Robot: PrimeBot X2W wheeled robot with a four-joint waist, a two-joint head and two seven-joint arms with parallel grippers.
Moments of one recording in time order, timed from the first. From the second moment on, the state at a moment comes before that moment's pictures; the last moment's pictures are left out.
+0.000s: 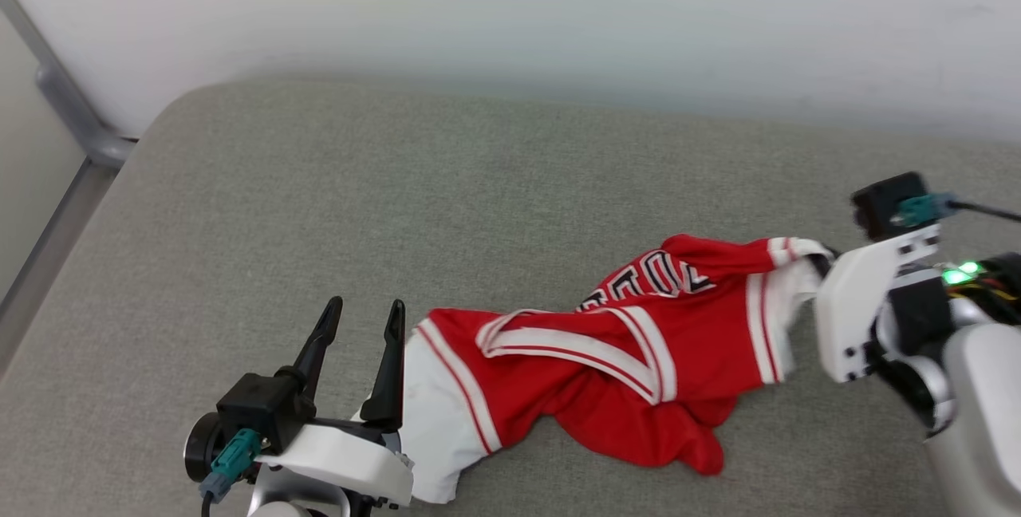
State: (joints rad) left arm -0.09 0.27 -0.39 0.02 -0.48 0.16 -0.26; right arm -0.40 -0.26 0.14 0.21 0.20 0.13 0.59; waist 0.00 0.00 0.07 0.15
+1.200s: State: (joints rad) left arm -0.06 0.30 -0.37 0.07 -0.51 0.15 -0.26; right arm -0.19 -0.16 -0.21 0.24 0.24 0.13 0.05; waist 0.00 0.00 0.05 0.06
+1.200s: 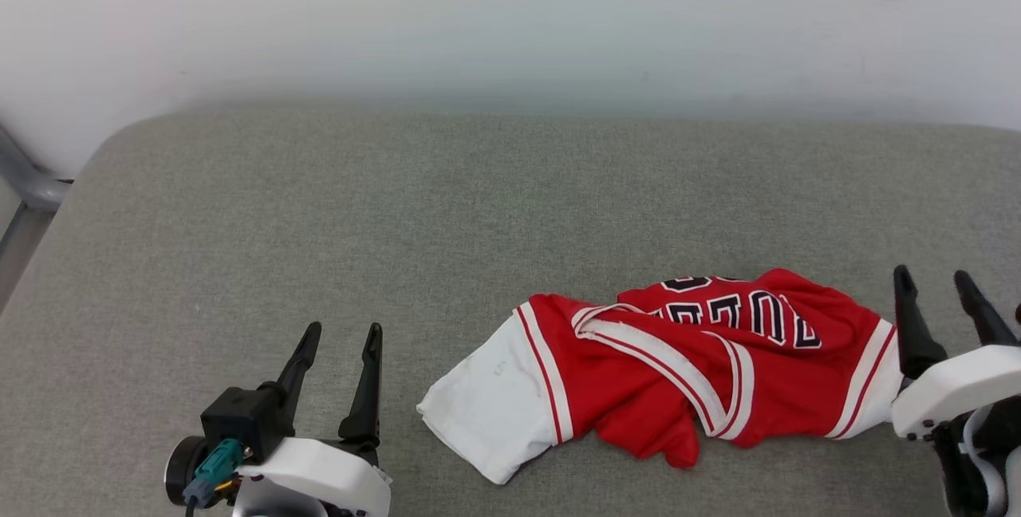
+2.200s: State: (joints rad) left arm -0.04 0.37 -0.40 0.10 -0.57 0.16 -0.02; right arm 0.17 -0.06 -0.08 -0.14 0.18 0.13 0.03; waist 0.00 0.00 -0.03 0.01
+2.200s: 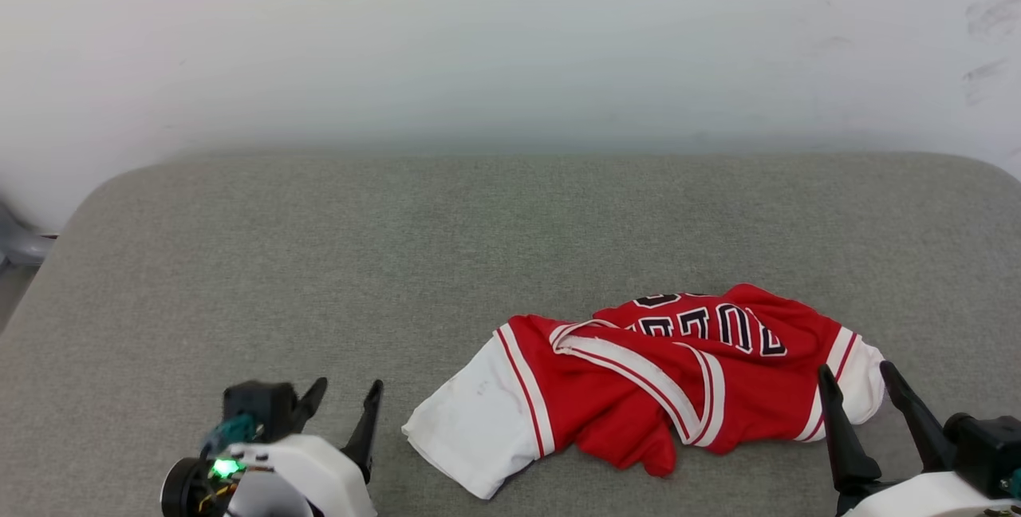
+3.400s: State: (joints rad) left arm -0.34 0.39 -0.59 0.38 -0.66 0.02 0.55; right arm 0.07 -0.05 -0.11 -0.01 0.24 0.13 0.05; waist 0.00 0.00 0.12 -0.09
